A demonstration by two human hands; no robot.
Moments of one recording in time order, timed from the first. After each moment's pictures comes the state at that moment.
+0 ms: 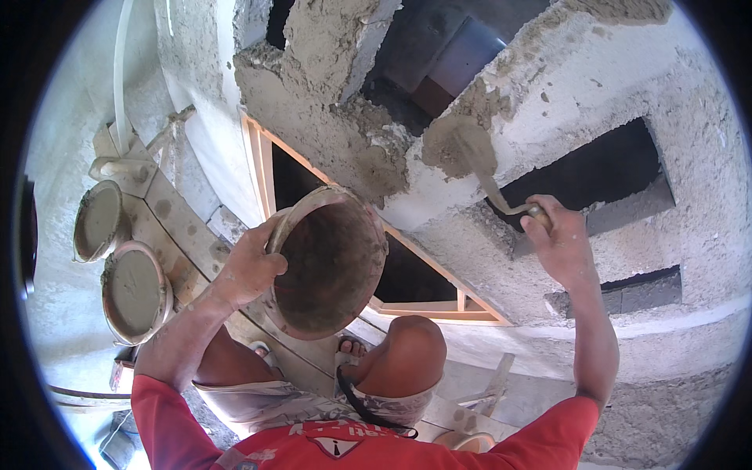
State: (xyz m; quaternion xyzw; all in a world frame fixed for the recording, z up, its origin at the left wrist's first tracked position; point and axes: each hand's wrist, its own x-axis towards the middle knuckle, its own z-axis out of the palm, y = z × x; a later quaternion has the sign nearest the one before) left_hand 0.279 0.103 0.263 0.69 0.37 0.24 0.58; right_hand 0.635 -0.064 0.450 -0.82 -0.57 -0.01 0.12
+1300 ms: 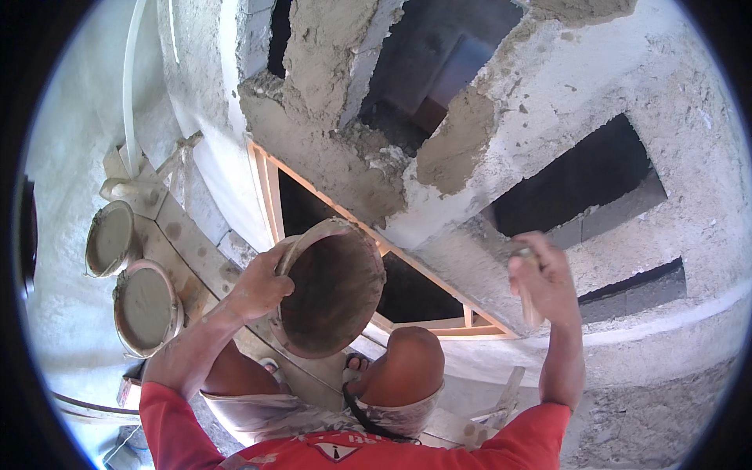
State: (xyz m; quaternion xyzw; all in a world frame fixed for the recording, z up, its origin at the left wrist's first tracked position) left_hand 0.278 0.097 0.274 0.72 0.38 0.18 0.55; right_hand 0.625 -0.107 0.424 -0.74 -0.52 0.20 0.38
